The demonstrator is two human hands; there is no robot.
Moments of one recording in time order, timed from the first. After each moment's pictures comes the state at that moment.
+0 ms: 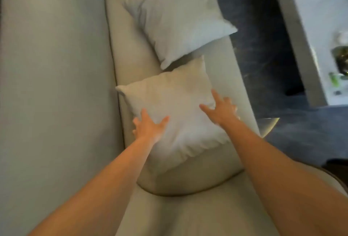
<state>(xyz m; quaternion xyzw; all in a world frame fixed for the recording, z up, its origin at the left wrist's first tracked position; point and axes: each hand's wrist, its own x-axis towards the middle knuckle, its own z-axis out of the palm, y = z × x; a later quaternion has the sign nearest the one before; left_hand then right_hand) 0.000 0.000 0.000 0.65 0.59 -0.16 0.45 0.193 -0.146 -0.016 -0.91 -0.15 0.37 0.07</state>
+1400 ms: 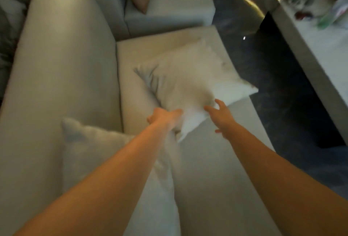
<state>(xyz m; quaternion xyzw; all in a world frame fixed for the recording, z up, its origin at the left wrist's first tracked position) 0.207 0.188 0.030 0.61 0.60 -0.10 0.51 0.330 0.059 -0.018 -0.82 0.00 0.37 0.43</state>
